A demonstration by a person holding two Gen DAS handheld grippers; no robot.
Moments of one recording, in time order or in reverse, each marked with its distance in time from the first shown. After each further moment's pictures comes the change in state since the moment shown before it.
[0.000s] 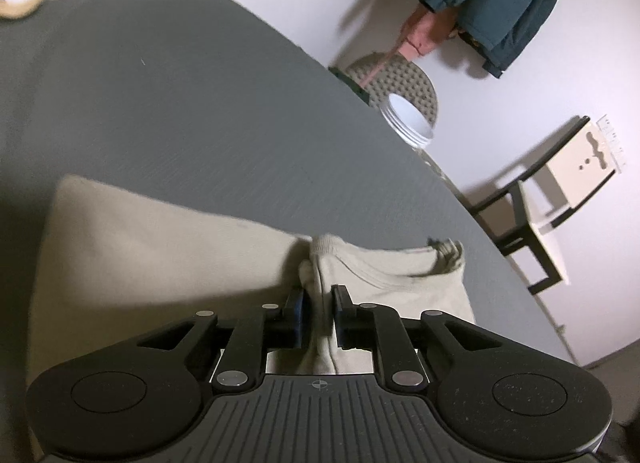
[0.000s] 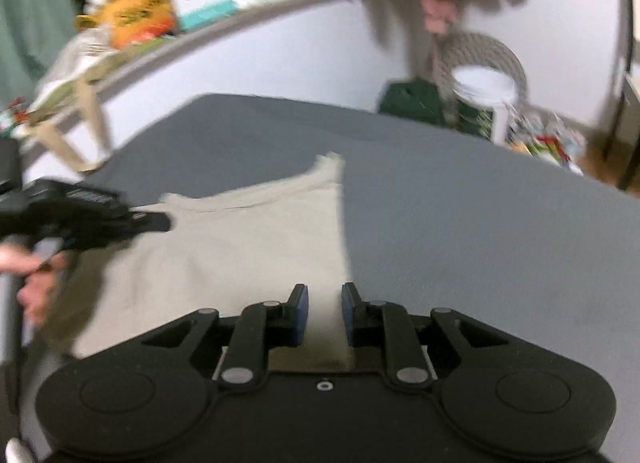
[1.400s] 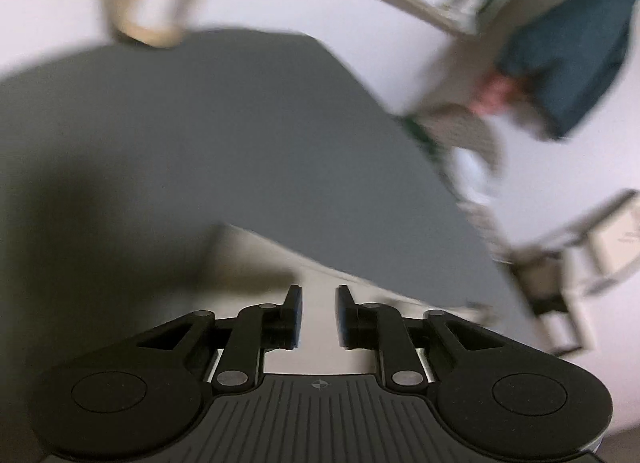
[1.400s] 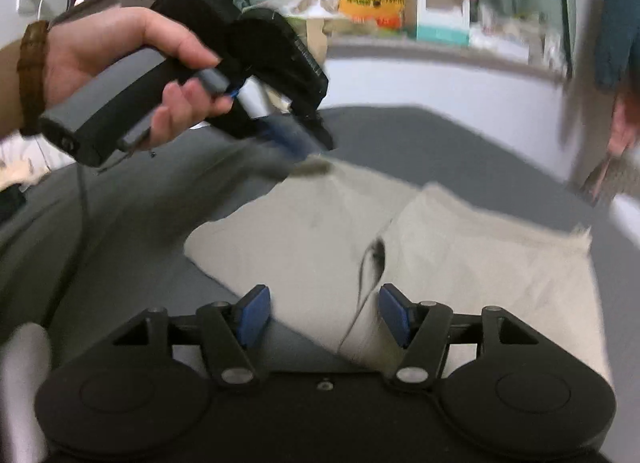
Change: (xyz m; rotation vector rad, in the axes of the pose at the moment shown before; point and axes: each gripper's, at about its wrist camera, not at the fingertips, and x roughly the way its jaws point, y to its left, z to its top) left arm -0.065 0.052 0.011 -0.239 -0.075 0.195; right arm 0.027 0.132 -0.041 -0.529 -0.105 0.237
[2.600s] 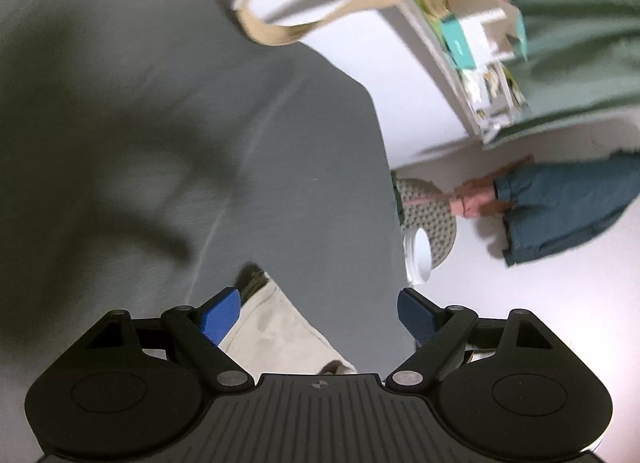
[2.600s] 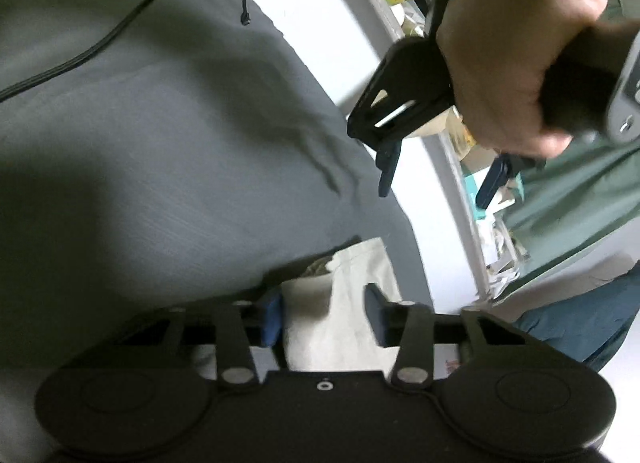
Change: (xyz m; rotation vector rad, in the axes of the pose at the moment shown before) left arm 0.002 0.079 0.014 -0.500 0.029 -0.301; right arm 0.093 0.182 -0.017 -0.865 0.063 -0.458
